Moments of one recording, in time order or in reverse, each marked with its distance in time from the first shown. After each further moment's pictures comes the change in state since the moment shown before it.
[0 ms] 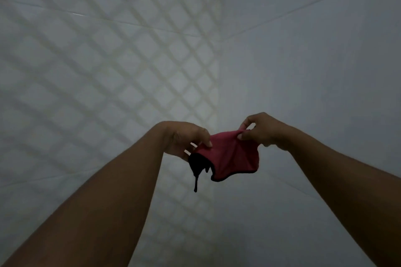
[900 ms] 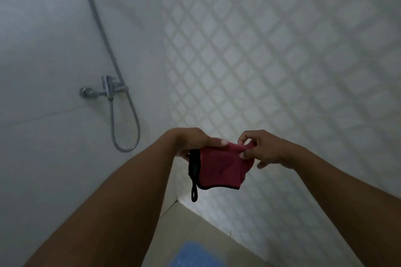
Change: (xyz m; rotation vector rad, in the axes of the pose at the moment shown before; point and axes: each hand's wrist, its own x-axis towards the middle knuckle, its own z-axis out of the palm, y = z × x) left_hand -0.352 -0.226 0.047 -0.242 0.898 -0.770; right_hand -0.115 -0.167 0.339 0.193 -1.069 -0.725
